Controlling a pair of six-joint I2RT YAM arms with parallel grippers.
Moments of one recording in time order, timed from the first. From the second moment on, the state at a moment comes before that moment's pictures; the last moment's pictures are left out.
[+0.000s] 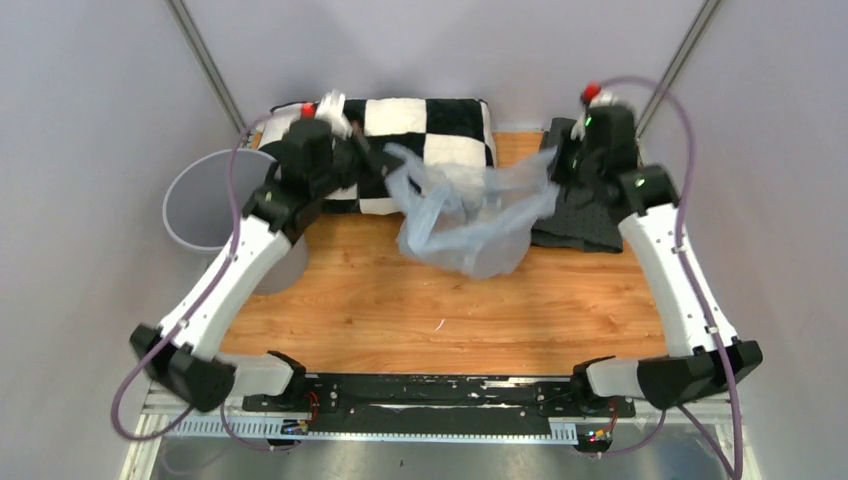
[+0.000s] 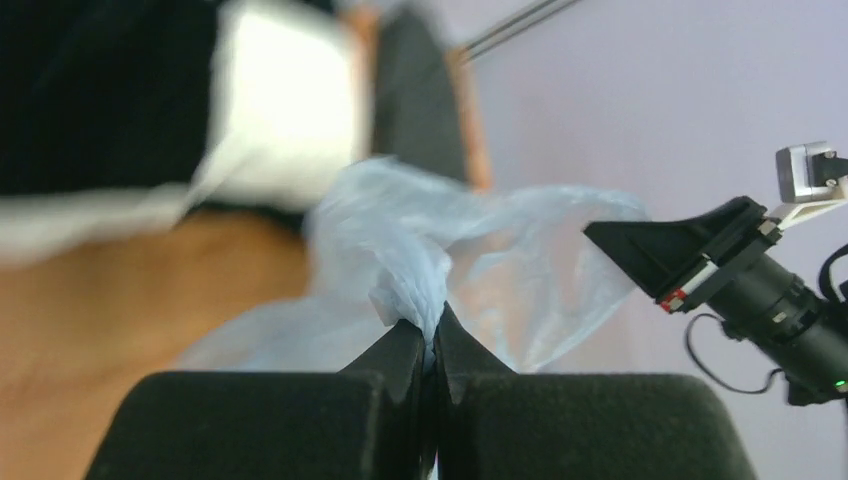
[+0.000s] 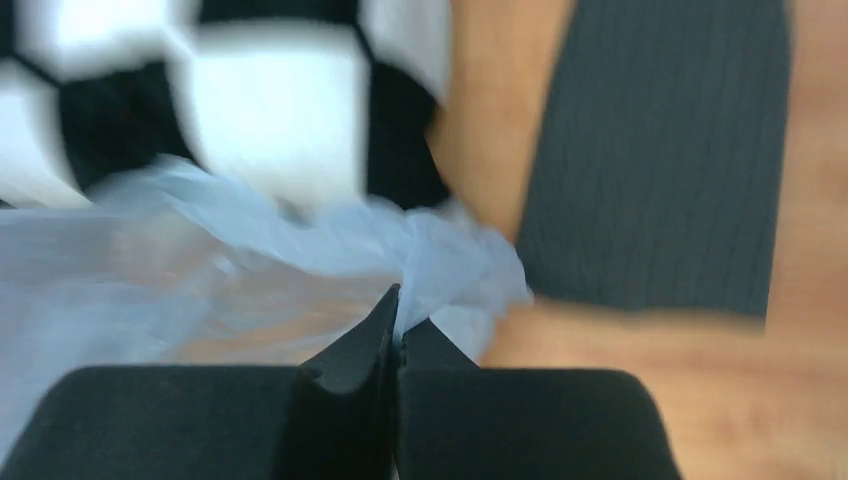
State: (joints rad) left arm -0.46 1.19 1.23 -0.35 0.16 -0.85; right arm 0.27 1.24 1.39 -0.80 0.07 0.33
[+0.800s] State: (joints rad) left arm -0.74 1.31 1.08 -0.45 0.09 -0.55; right arm 0.67 1.02 1.08 -0.81 0.11 0.29
